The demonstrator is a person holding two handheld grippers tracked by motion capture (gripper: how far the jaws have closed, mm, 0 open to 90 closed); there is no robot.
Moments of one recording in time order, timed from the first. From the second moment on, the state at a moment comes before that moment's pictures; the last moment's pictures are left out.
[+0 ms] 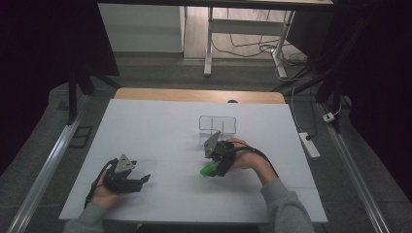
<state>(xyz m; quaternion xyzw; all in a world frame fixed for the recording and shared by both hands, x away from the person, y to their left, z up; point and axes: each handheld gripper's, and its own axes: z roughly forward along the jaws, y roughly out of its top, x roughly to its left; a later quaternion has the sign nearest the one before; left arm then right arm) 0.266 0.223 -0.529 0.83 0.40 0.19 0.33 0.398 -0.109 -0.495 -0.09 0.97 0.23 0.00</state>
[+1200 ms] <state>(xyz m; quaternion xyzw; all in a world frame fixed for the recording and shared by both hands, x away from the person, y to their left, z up) 0.264 0.220 -0.528 0.83 0.40 0.20 0.33 0.402 -0.100 -0.504 -0.17 0.97 0.19 -0.02</state>
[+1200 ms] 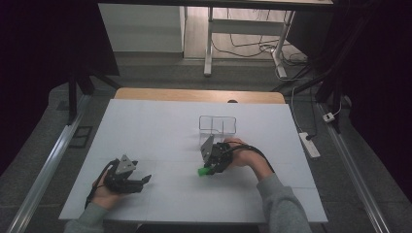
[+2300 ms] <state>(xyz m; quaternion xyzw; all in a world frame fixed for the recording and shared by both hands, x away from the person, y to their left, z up) 0.265 0.224 -0.528 0.82 0.41 0.20 0.34 0.400 -0.136 -0.457 0.00 0.93 0.36 0.02</state>
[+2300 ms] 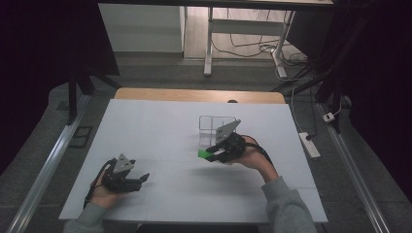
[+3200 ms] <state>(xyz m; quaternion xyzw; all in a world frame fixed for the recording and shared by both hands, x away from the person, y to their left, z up) 0.266 0.224 -0.529 0.82 0.41 0.20 0.33 0.388 -0.149 -0.426 0.10 0.88 0.45 0.10</state>
